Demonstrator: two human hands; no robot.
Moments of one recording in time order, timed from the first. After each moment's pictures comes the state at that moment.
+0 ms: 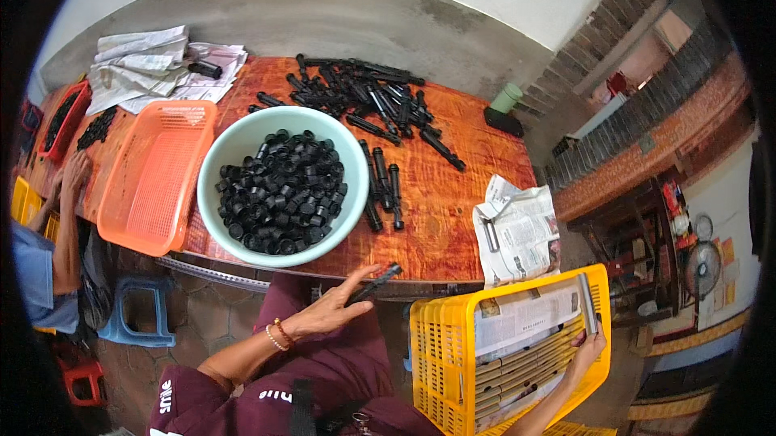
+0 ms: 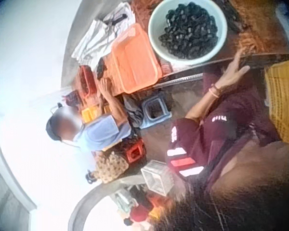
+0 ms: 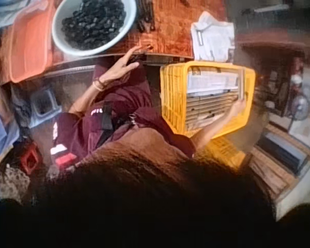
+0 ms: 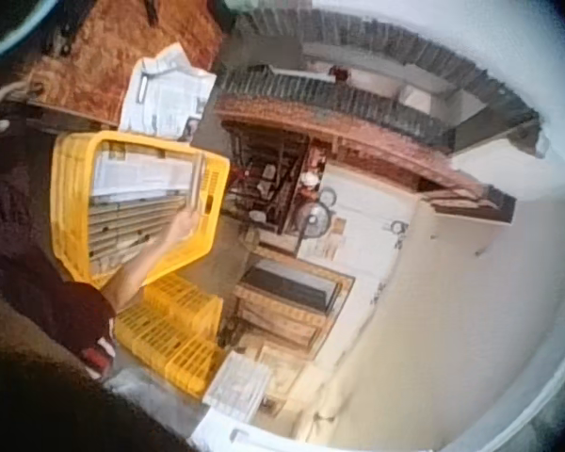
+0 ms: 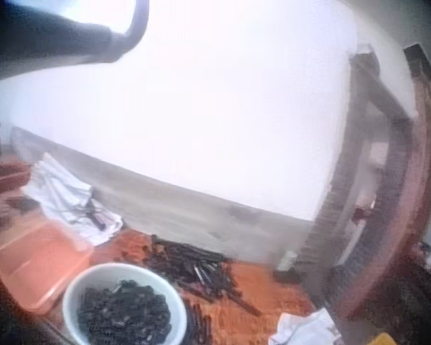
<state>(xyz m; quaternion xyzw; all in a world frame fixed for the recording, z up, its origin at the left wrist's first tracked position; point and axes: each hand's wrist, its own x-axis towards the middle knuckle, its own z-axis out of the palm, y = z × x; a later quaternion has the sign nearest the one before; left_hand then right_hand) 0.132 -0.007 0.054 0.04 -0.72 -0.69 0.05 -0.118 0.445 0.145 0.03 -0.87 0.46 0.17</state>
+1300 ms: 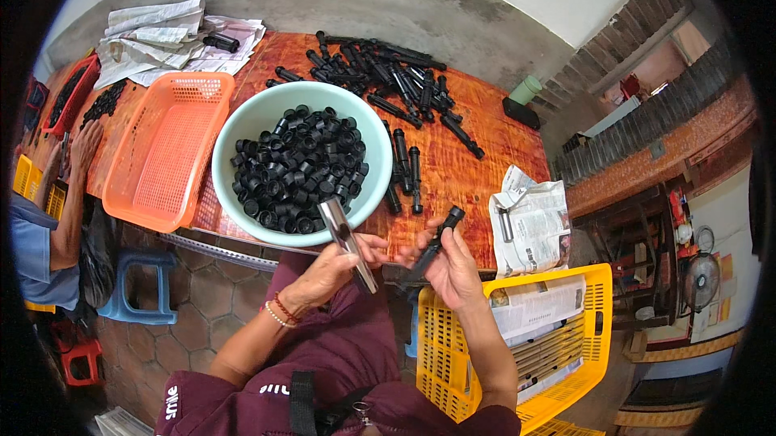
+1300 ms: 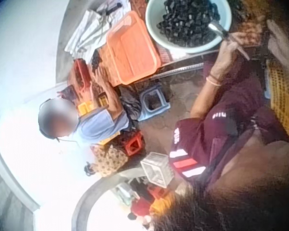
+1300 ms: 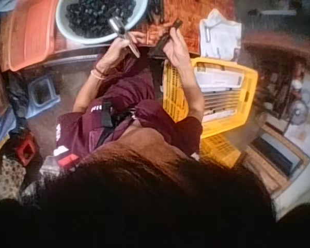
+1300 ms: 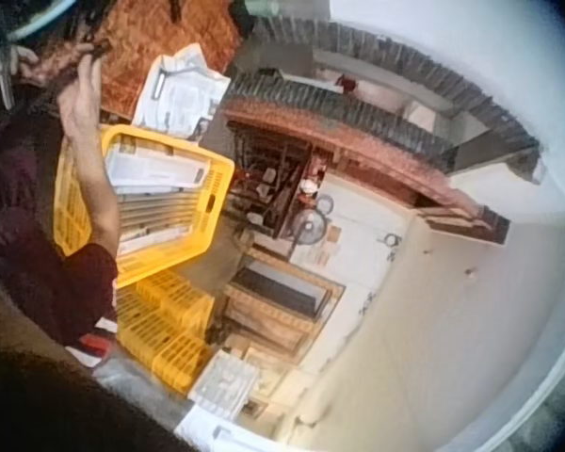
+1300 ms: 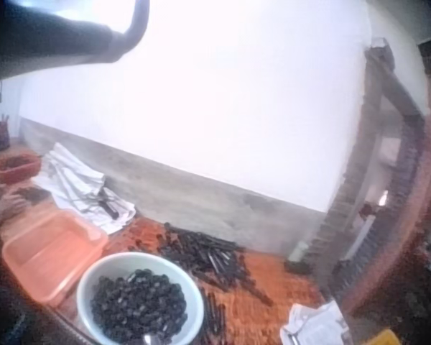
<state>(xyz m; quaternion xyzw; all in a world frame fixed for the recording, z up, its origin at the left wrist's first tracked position) 0.132 -0.029 0.058 0.01 -0.38 -0.91 0.15 -0.025 0.113 0.110 0.11 -0.41 0.75 -0.50</state>
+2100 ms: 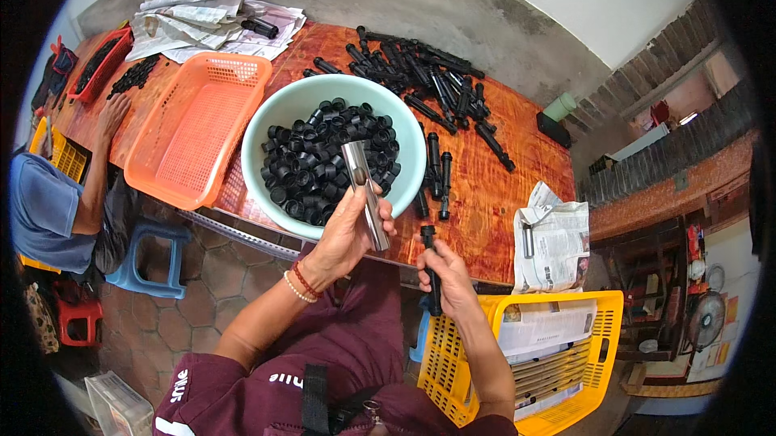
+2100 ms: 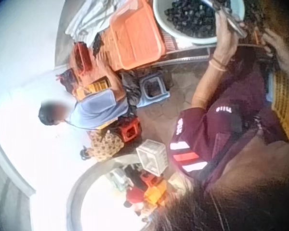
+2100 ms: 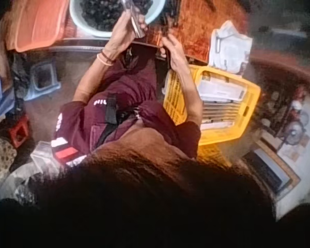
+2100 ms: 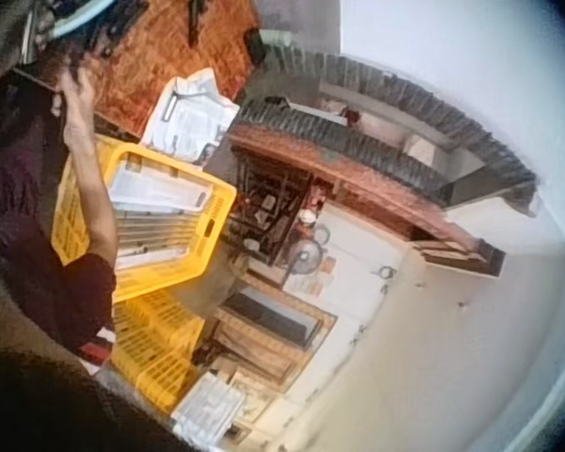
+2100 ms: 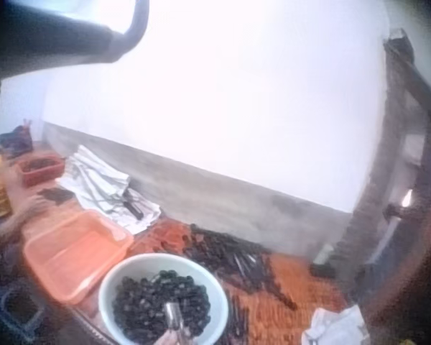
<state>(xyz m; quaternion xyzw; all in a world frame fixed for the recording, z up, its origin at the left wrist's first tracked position) 0.109 -0.056 0.074 0.07 -0.25 -0.92 0.28 -0.017 0.106 0.084 0.11 -0.54 0.62 -0.56</state>
